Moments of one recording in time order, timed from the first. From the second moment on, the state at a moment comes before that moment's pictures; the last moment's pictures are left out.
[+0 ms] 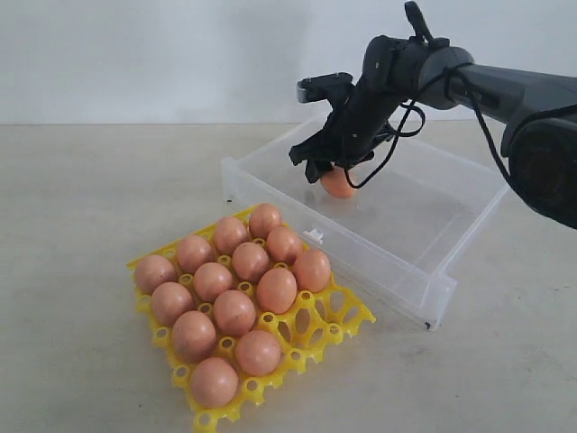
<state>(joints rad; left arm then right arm) 0.05 0.00 0.00 0.07 0.29 0.10 0.20 2.53 -2.21 0.25 0.89 -0.29</state>
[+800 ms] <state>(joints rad) 0.05 0.00 0.00 0.07 0.29 0.10 0.20 2.52 -2.21 0.26 1.03 -0.33</state>
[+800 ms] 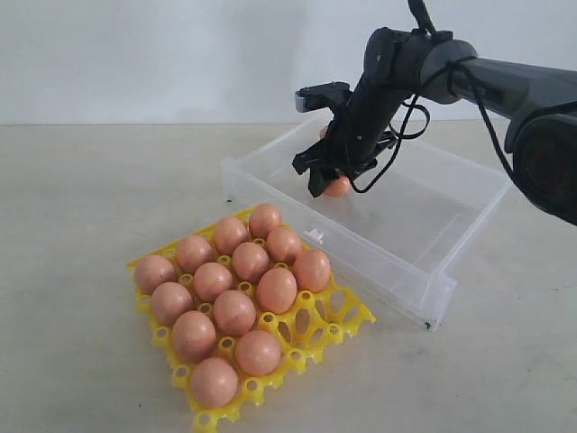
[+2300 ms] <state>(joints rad) 0.05 0.00 0.00 0.07 0.29 0.10 0.33 1.46 -0.67 0.22 -0.46 0.30</state>
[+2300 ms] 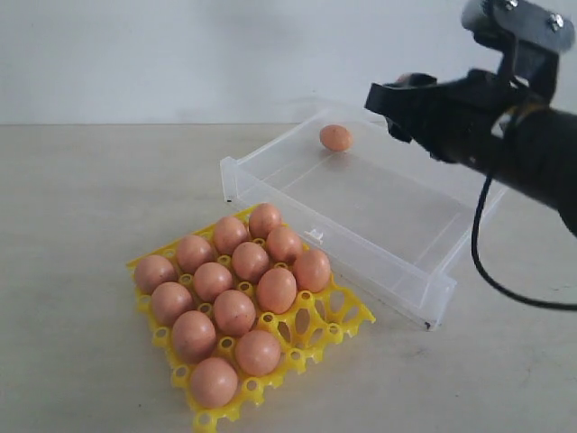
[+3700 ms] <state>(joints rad) 0.05 0.00 0.00 0.07 0.29 0.10 0.34 1.78 -0.62 -1.06 -0.86 0.87</state>
